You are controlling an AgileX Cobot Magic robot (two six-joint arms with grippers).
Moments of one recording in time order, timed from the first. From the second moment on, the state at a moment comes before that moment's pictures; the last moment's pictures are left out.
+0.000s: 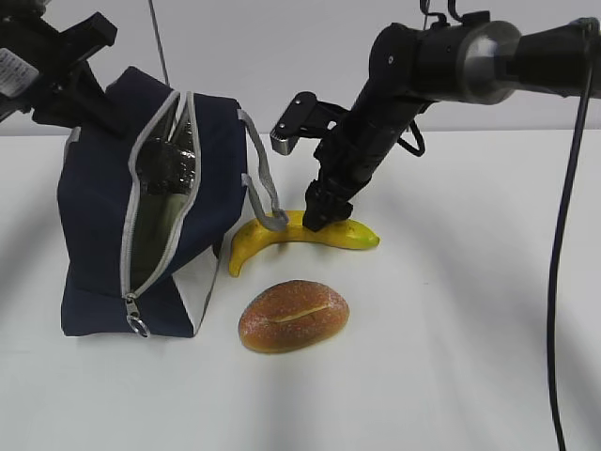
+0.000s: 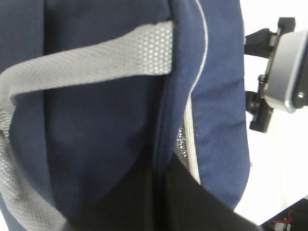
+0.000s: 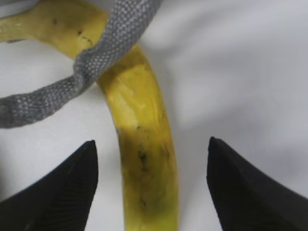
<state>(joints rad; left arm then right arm) -0.06 1.73 -1.50 -0.59 1.09 0.15 0.35 2.29 -1.87 0.27 0.88 -1.06</state>
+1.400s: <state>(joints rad) -0.06 1.73 -1.50 -0.59 1.09 0.15 0.24 2.32 -1.97 0.07 1.10 -0.86</state>
